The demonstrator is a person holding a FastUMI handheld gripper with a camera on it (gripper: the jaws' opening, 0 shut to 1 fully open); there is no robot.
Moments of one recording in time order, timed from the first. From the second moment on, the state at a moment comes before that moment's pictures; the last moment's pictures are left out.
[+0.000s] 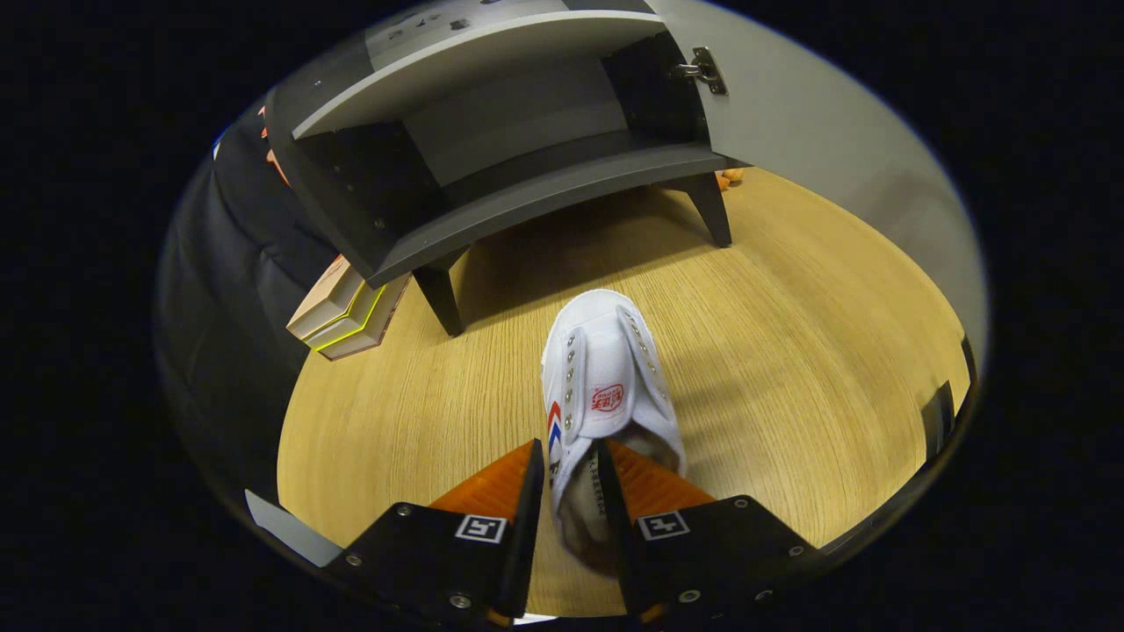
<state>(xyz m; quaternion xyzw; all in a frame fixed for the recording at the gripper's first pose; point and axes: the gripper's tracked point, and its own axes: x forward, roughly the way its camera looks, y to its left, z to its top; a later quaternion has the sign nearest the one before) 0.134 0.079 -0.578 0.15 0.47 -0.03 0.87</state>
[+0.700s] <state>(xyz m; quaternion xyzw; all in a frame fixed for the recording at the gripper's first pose) 0.161 0.081 -0.576 0.17 0.48 -0.02 0.86</state>
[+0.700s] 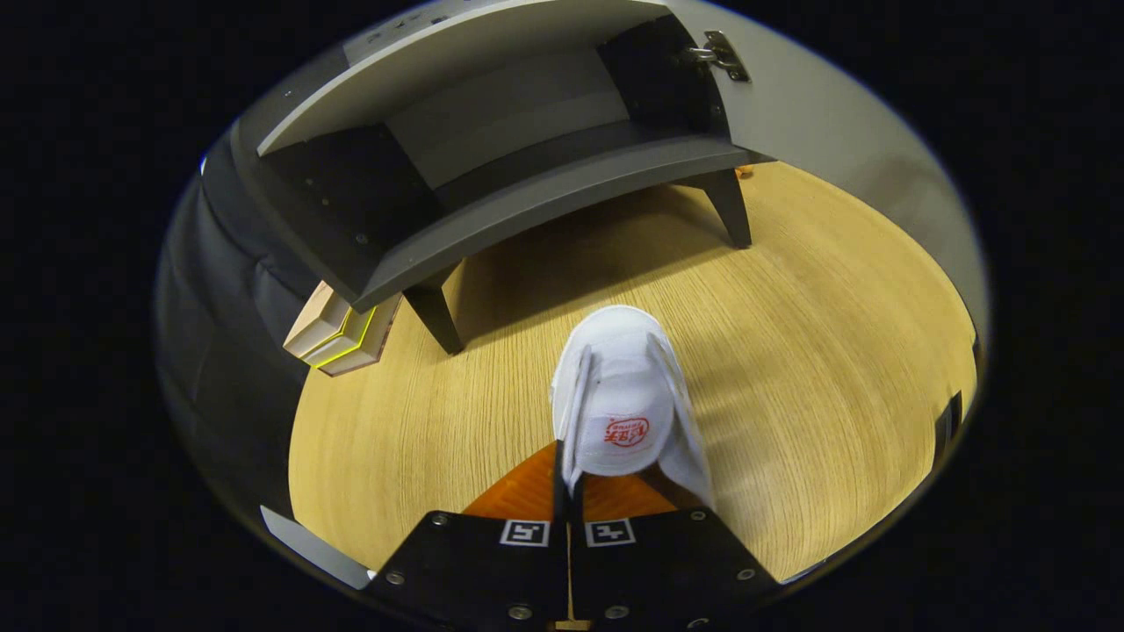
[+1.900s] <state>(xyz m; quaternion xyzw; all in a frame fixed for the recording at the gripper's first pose) 0.141 0.088 -0.322 0.08 0.32 0.02 0.94</state>
